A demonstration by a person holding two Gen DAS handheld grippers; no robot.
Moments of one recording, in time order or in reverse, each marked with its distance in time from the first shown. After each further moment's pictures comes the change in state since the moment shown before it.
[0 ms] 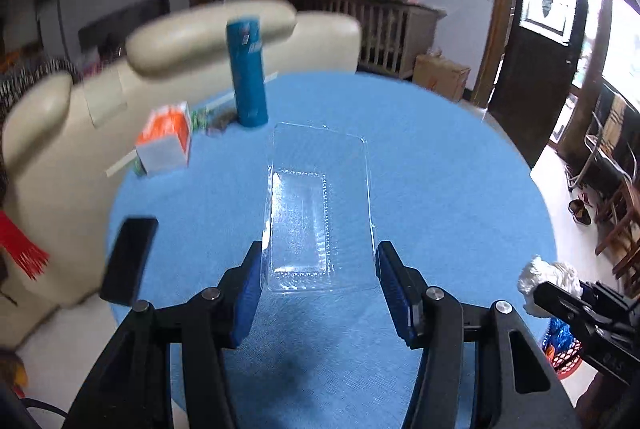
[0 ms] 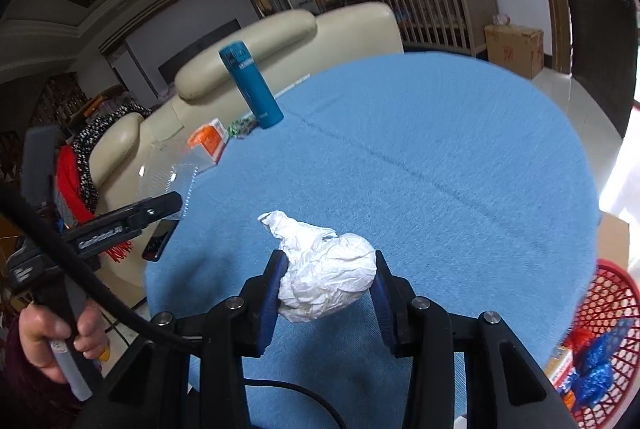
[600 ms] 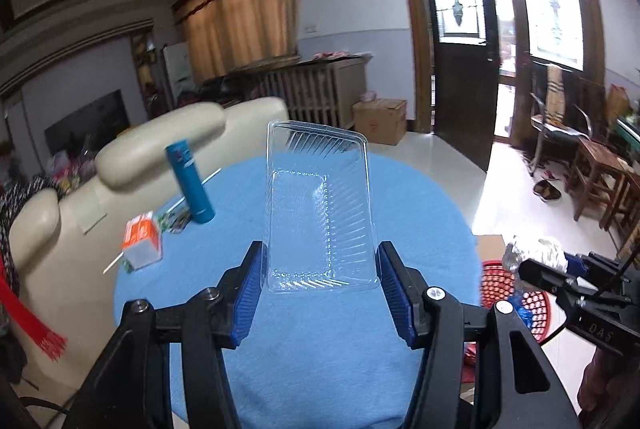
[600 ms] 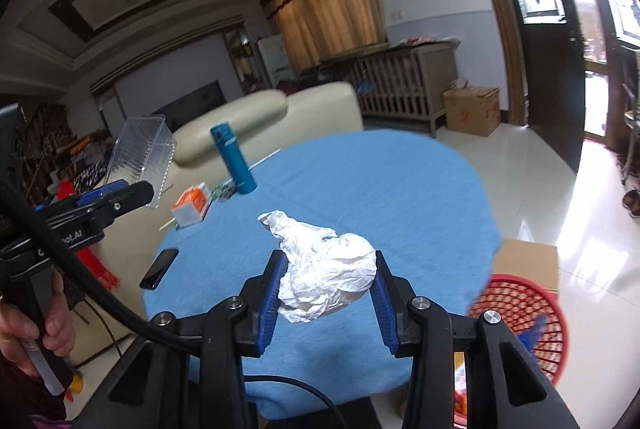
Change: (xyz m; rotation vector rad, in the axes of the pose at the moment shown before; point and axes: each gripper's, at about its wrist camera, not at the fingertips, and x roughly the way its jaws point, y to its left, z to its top) left arm -0.116 -0.102 0.000 0.250 -0.223 -0.100; right arm -0.149 -0.026 -0.024 0.009 -0.263 -0.126
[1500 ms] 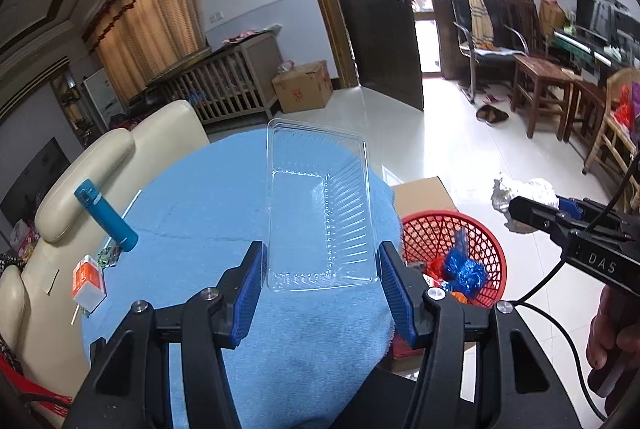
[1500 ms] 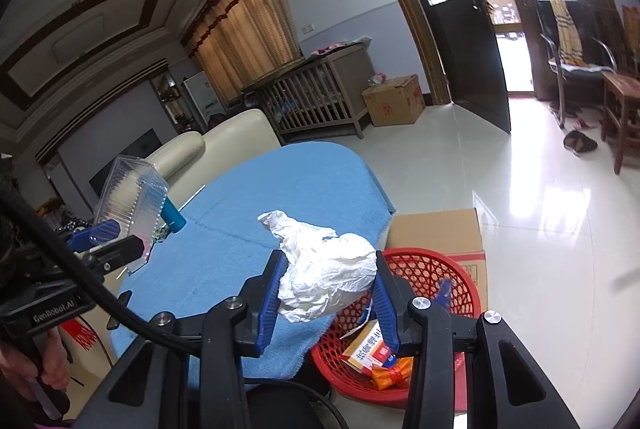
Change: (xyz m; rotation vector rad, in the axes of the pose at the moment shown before) left arm 0.028 -0.149 -0.002 0.277 0.122 -0.160; right arm -0.064 -0.131 -0.029 0.240 -0.053 -0.170
